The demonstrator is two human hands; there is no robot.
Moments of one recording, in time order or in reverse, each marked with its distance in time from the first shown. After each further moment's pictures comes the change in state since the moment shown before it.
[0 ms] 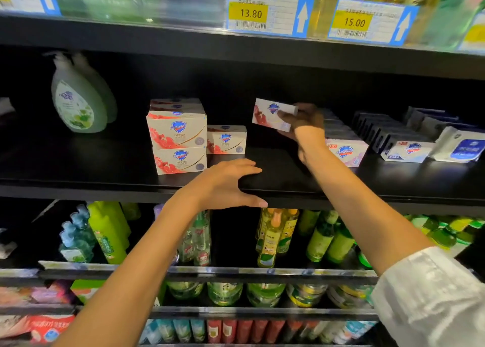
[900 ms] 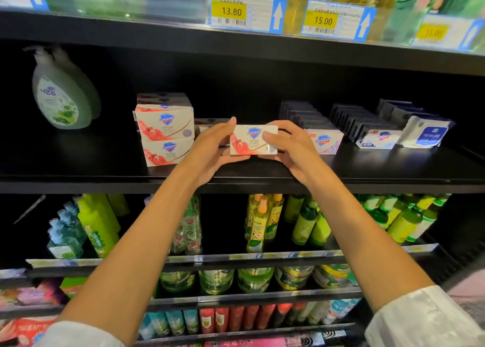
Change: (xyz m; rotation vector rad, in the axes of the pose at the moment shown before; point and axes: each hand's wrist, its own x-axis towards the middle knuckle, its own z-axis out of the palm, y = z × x) left_hand 0.025 0.021 -0.010 -1.428 0.309 -0.181; right_hand -0.095 -0.006 -0.051 0.058 -0.404 0.133
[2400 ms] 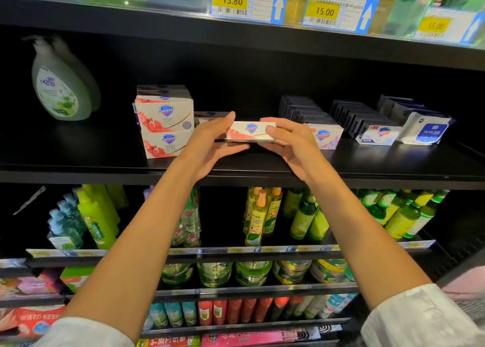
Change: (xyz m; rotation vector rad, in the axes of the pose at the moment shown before) left_hand -0.007 -0.002 -0.002 -0.101 0.014 0.021; right_hand -0.004 0.005 -0.006 -0.014 -0.042 -0.048
